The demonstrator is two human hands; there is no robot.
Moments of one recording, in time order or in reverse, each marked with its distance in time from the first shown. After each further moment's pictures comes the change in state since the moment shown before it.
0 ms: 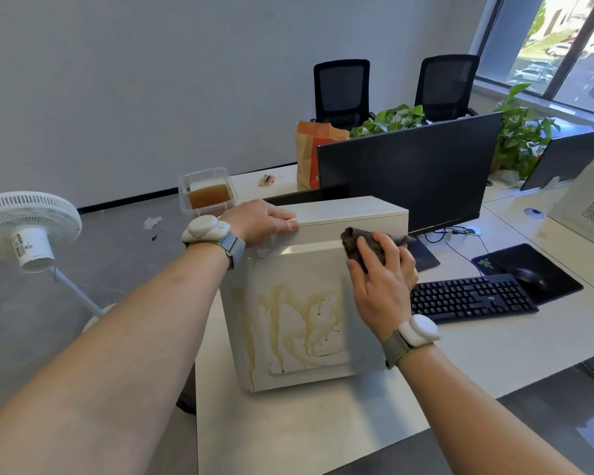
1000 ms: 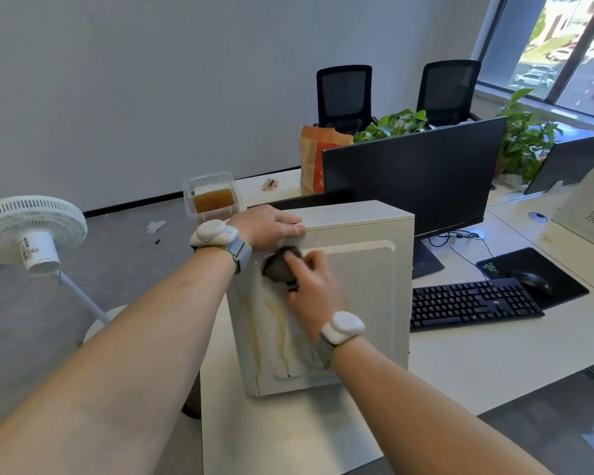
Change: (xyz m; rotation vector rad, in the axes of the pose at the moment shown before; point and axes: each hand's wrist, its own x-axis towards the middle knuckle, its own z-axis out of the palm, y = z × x) left_hand 0.004 -0.005 0.002 0.021 -0.017 -0.011; right_hand -0.014 -0.098 0.047 0.181 -0.142 -0.169
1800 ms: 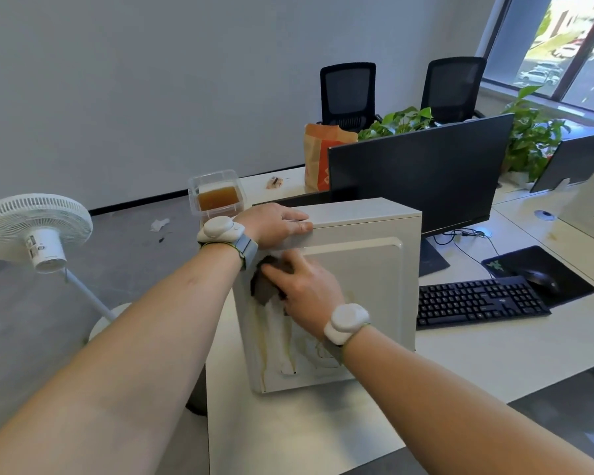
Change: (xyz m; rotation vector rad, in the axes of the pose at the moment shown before) left_hand -0.008 0.003 -0.004 0.065 -0.025 0.034; right_hand 0.007 -0.014 -0.008 -0.193 -0.153 -0.373
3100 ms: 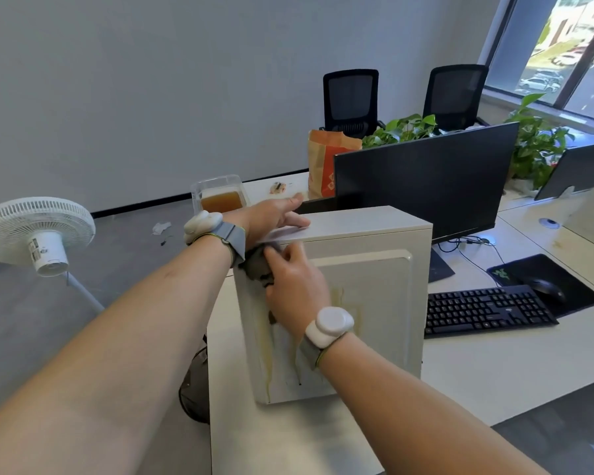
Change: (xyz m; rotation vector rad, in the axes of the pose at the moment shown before) left_hand 0.001 -0.002 -0.026 -0.567 -0.251 -0.231; right_hand 0.035 -0.037 -0.001 0.126 0.041 0.290
